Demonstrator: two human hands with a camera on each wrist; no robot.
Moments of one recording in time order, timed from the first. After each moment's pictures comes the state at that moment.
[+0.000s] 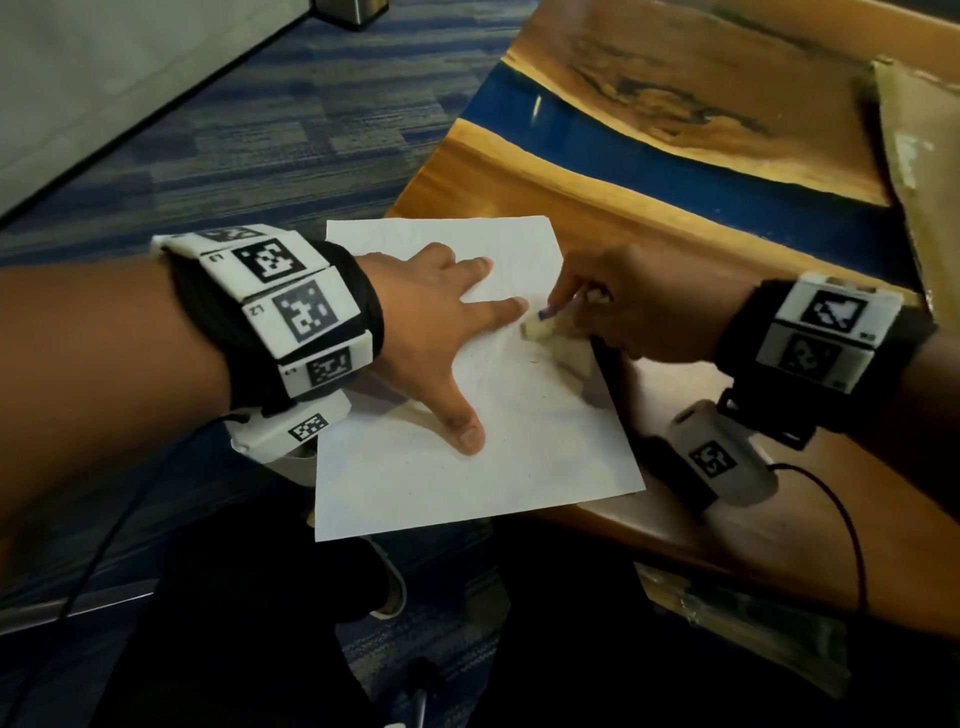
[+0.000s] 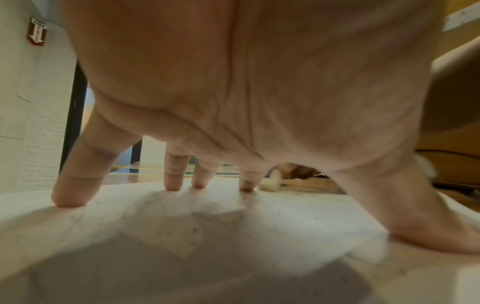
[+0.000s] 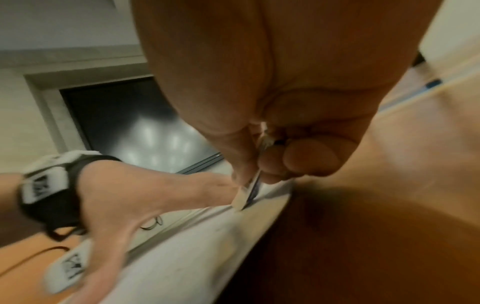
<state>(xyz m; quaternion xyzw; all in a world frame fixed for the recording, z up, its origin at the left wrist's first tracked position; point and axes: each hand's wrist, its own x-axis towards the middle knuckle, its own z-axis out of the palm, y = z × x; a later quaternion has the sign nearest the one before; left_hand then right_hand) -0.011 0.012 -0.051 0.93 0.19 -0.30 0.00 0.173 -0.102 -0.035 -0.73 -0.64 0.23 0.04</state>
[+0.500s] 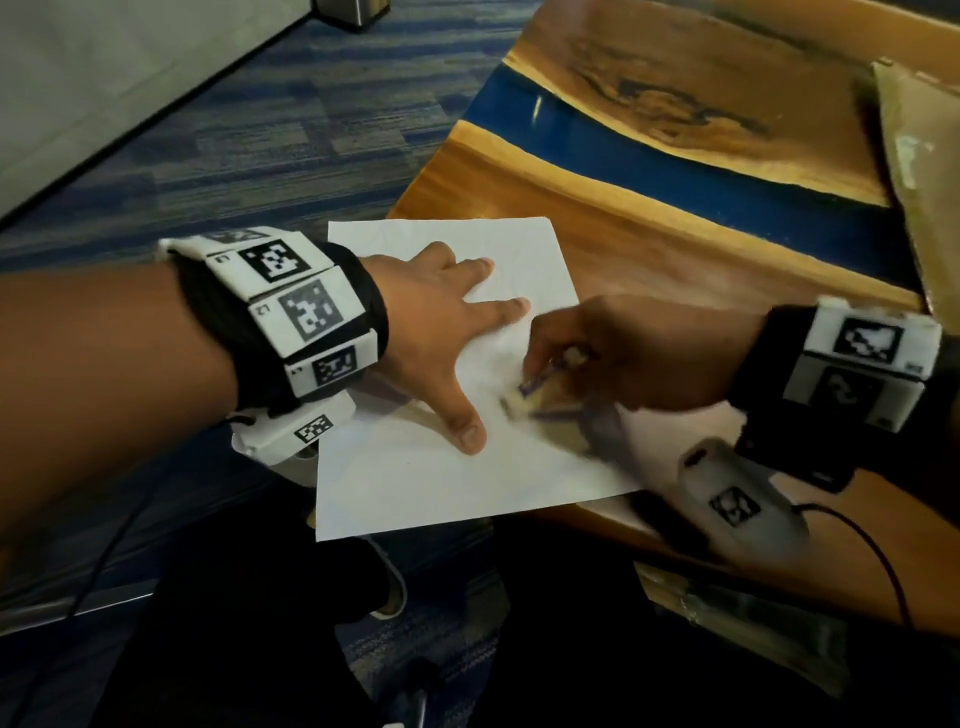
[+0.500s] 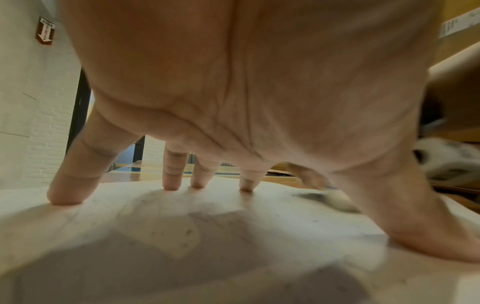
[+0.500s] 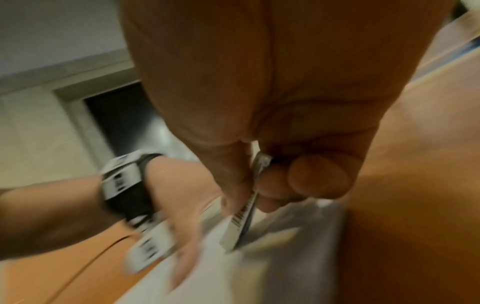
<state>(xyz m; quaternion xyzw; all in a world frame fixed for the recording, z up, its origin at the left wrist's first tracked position) -0.010 0.013 -0.053 0.94 0.20 -0.29 0.01 0.162 -0.115 -0.038 -0.64 -0.69 0.32 0.00</state>
